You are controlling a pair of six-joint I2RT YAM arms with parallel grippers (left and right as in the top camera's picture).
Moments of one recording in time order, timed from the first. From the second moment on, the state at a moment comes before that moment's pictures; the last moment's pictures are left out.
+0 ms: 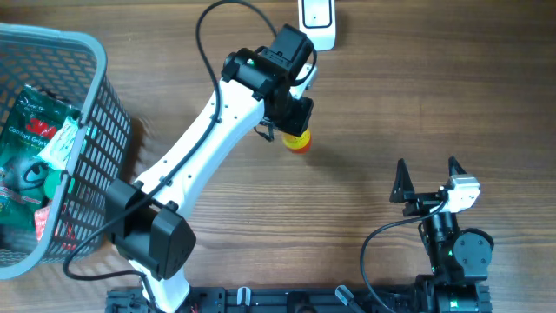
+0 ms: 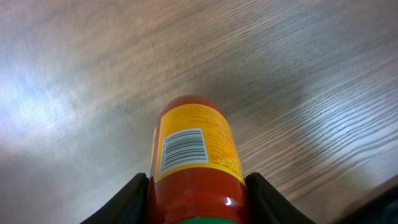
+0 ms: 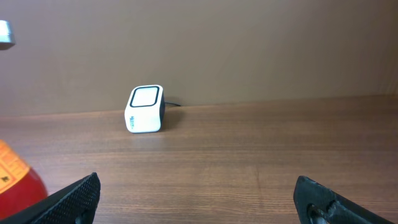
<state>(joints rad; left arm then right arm) -0.58 1.89 1.79 -1.19 0.14 -0.14 -0.01 0.02 0.01 0.00 -0.08 0.09</state>
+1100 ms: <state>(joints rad) -0.58 2.04 1.79 -1.19 0.21 0.81 -0.01 0.02 0.01 0.00 -0.08 0.09</state>
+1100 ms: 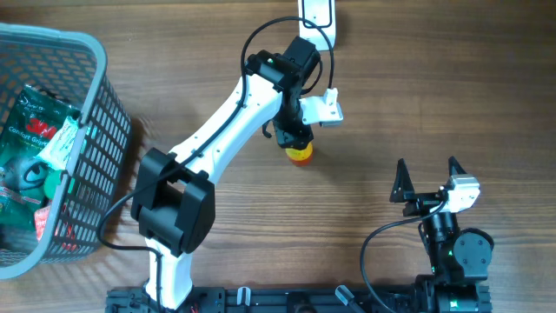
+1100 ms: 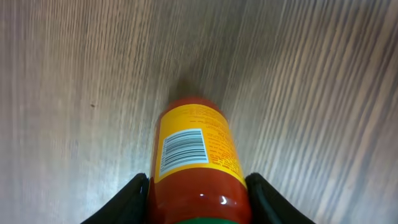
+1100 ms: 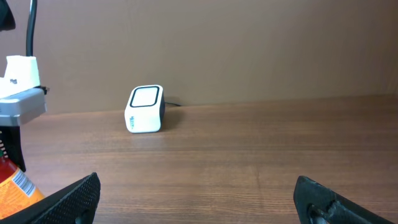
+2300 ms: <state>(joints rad) -0.61 1.61 1.80 -0.99 -0.19 0.51 -0.01 0.02 0.01 0.00 -0.08 0.09</state>
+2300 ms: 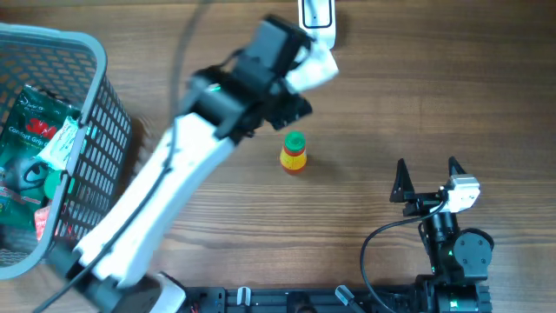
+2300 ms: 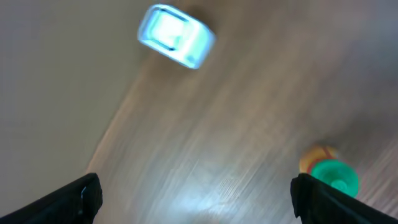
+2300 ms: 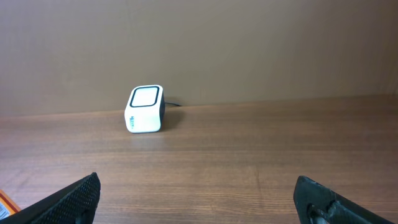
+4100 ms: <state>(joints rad) 0.68 1.87 1.39 -1.16 -0.20 -1.03 -0.01 0.02 0.01 0.00 -0.08 0.09</state>
